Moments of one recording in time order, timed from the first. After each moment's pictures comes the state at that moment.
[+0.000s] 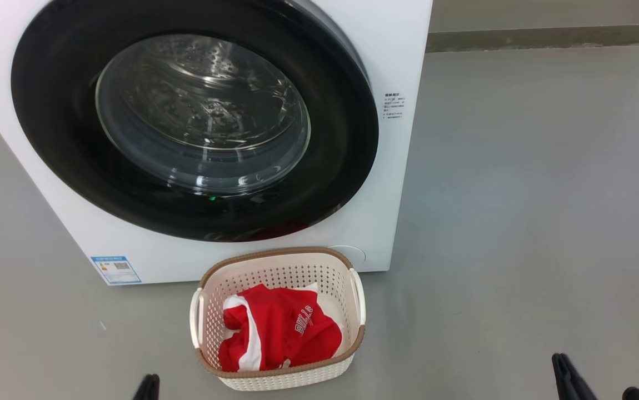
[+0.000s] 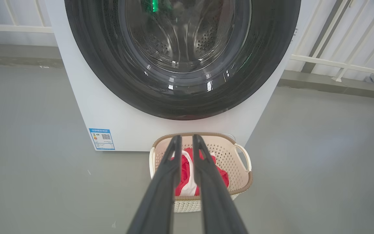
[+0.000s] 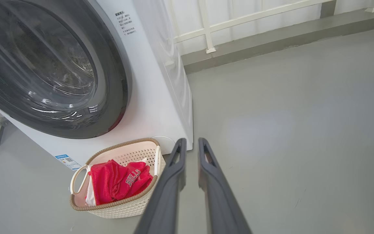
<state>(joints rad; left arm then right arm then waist) 0.13 0.11 0.00 0.25 -0.29 -0.12 -0.25 0.19 -0.11 -0.05 0.30 0.49 0.13 -0.26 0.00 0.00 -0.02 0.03</state>
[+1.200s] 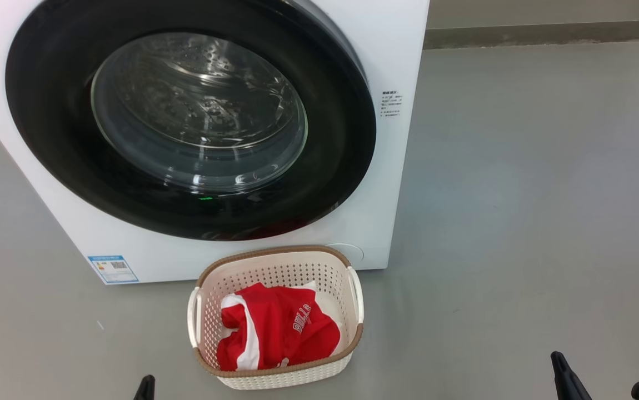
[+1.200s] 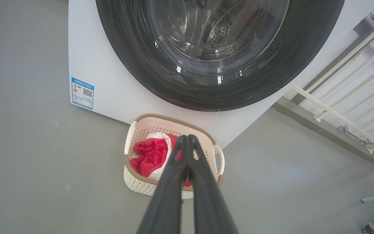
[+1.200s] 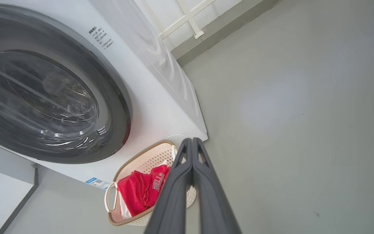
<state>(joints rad) 0.11 0.08 0.00 0.30 -0.61 -0.12 -0.15 0.15 -0.07 -0.06 0.34 0.76 0.13 -0.16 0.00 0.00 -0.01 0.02</state>
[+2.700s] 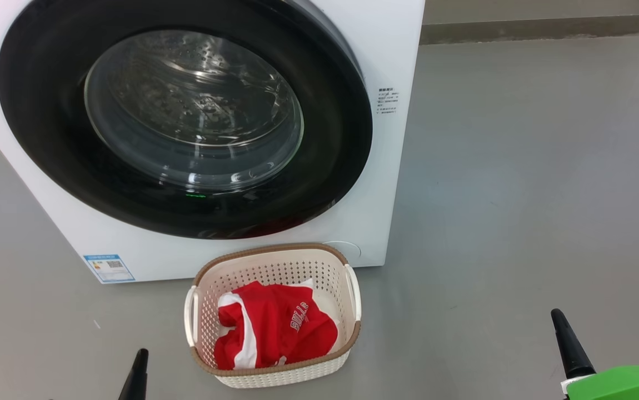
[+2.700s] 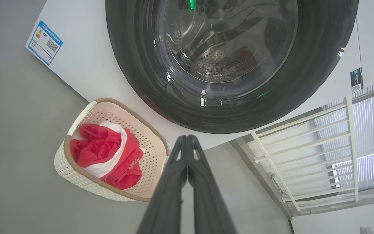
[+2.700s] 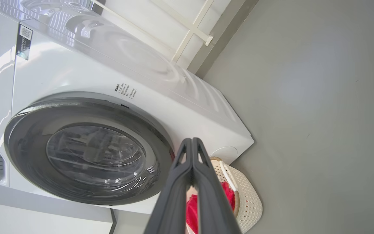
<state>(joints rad) 0.03 0.06 0.04 0.29 -1.09 -0.12 -0.03 0.05 -0.06 -0.09 0.31 1.17 0.13 -0.03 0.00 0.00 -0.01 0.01</state>
